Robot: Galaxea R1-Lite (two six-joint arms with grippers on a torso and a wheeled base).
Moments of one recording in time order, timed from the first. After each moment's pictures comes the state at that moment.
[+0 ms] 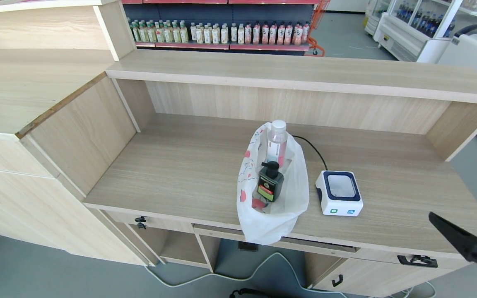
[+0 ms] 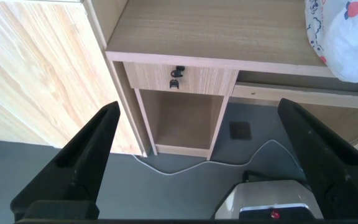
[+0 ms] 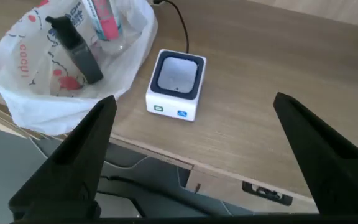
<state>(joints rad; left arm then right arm) -0.01 0.00 0.00 0.04 -0.04 0.03 0.19 0.90 -0.17 -0.65 -0.05 -0.12</state>
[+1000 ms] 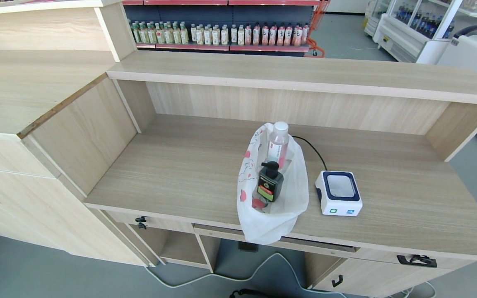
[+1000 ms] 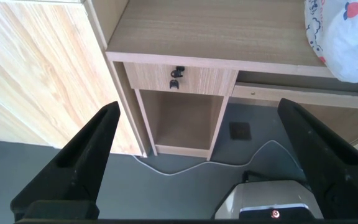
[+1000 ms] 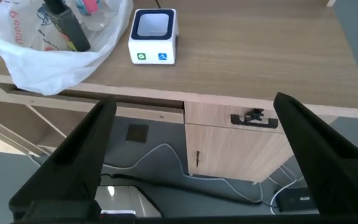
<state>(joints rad) -0.01 0.00 0.00 0.04 -0.04 0.03 0.00 0.00 0.00 -0.02 0.02 -0.01</state>
